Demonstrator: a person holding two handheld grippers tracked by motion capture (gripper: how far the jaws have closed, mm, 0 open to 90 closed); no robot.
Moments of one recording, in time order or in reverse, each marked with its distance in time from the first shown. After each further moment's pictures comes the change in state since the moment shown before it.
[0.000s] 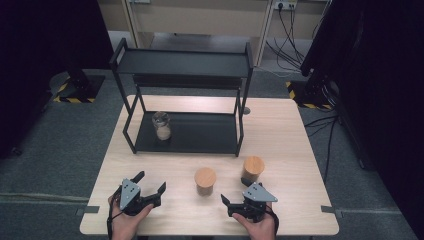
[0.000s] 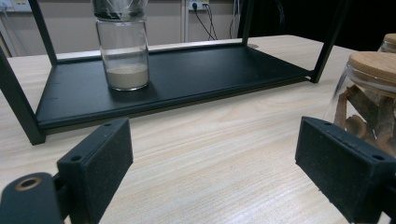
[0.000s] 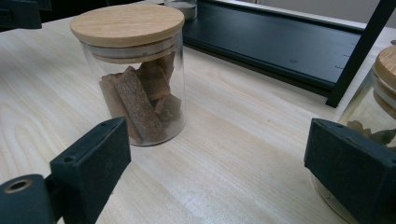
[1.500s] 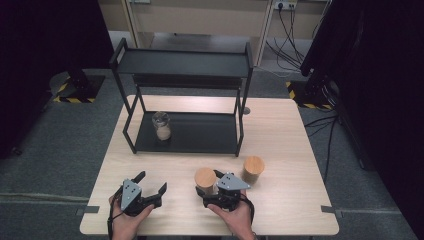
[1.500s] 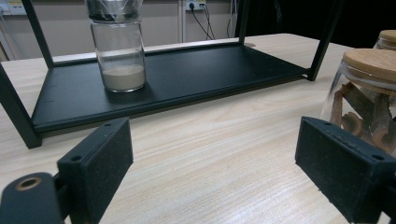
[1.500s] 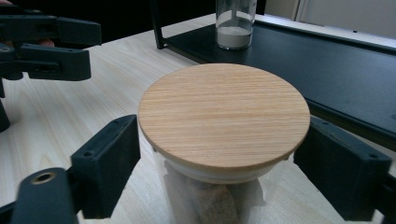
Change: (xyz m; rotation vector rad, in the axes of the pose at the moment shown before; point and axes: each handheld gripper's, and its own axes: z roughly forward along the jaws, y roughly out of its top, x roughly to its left) left arm -0.002 0.000 0.000 -0.003 -0.009 0.015; right arm 0.036 0.034 0.058 -0.034 0.136 -0.021
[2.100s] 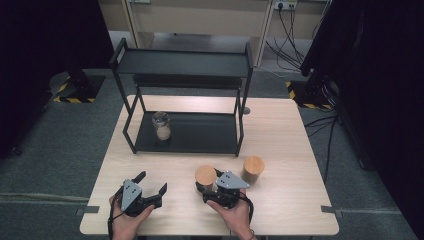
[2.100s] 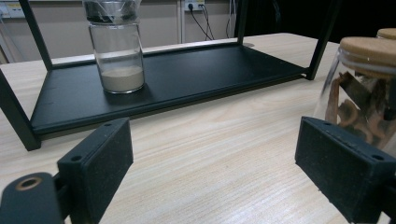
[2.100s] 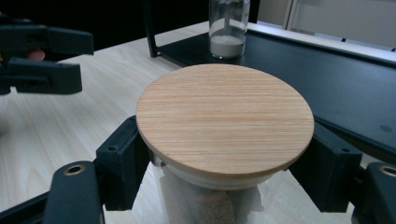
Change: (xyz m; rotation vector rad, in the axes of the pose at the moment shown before) left arm -0.002 0.000 0.000 -0.002 -0.002 0.010; right arm 0.000 0.007 0.002 -0.028 -0.031 0.001
